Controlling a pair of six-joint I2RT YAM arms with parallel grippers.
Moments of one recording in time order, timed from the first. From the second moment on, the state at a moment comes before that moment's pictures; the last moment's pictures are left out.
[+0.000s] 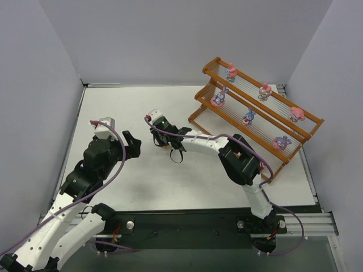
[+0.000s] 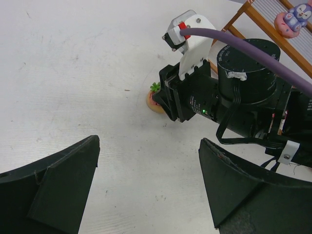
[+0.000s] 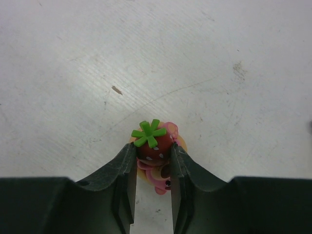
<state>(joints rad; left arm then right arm) -0.52 0.66 0.80 -0.49 -0.29 -0.49 0.89 2.14 1.56 -0.15 0.25 0.06</state>
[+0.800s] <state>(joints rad) -0.51 0.66 0.80 -0.49 -0.28 -0.49 0.59 1.91 1.32 -0.06 0.51 -0.16</state>
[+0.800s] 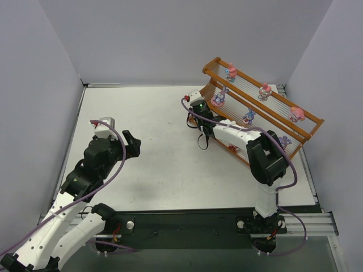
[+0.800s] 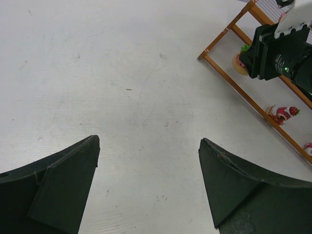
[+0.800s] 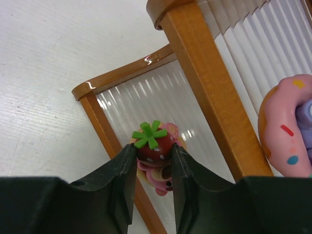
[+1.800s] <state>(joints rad) -0.49 0.71 0.80 -0.49 -0.27 -0.49 0.57 1.99 1.30 -0.02 0.50 -0.11</state>
